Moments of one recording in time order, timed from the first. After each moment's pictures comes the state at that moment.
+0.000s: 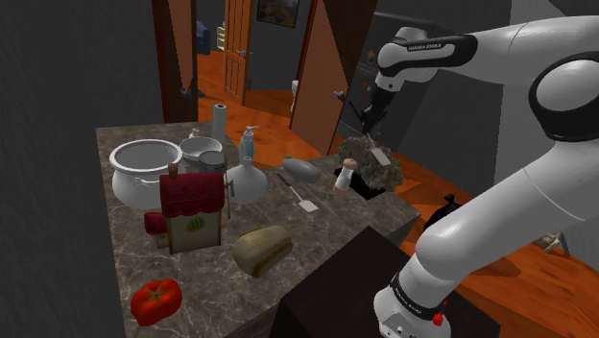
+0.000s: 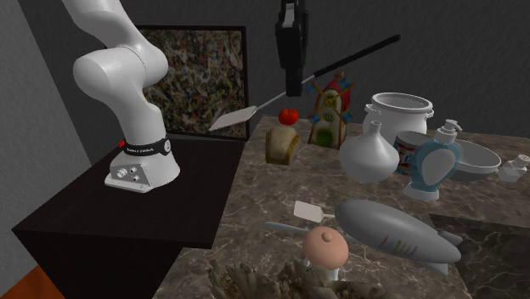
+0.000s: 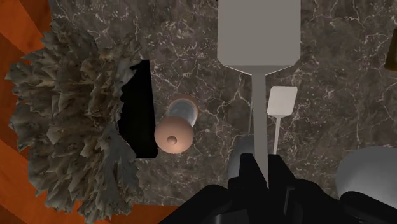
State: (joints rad) arm -0.17 -0.29 -0.34 -2.13 -0.08 1.92 -0.33
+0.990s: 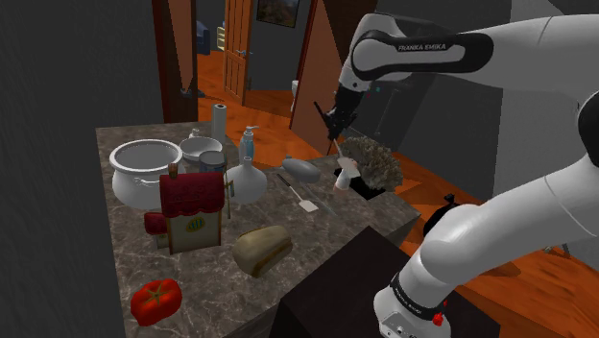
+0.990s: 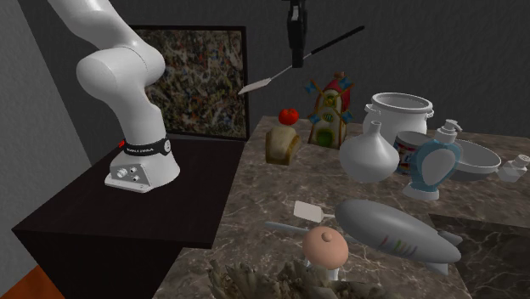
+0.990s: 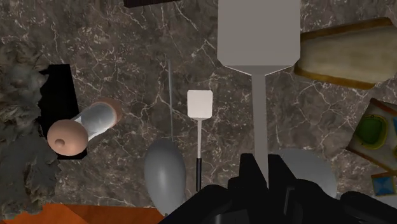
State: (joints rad) arm -0.04 -0.44 -0.07 -2.28 -0.03 1.91 0.05
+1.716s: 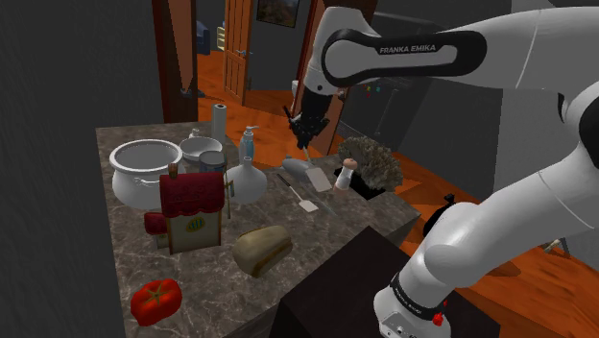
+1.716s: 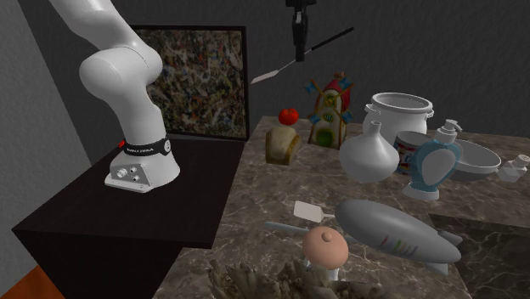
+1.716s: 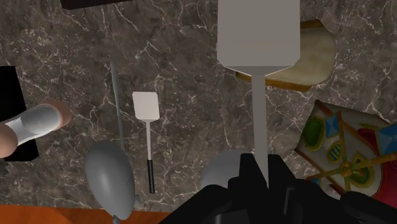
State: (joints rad) arm 0.05 -0.39 0.11 -2.26 0.02 1.93 0.29
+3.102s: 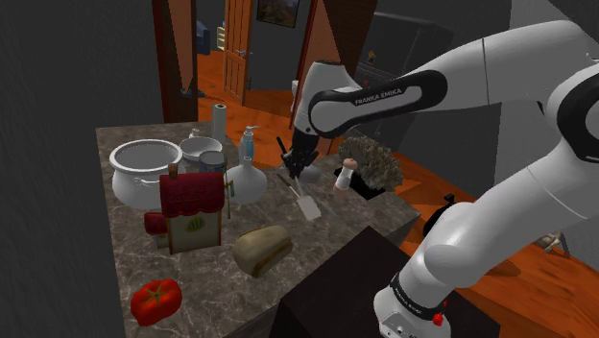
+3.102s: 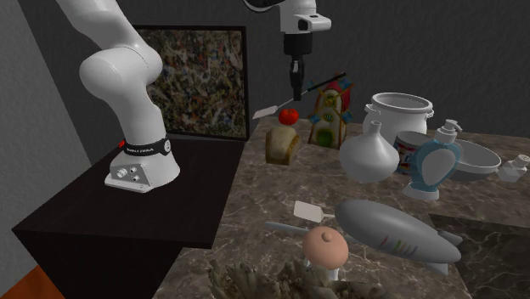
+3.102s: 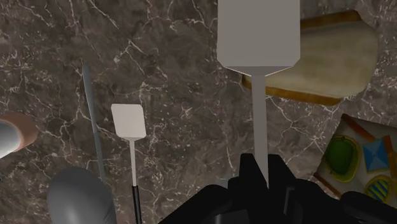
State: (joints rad) arm 0.05 -0.31 0.13 -2.47 0.02 2.22 0.31
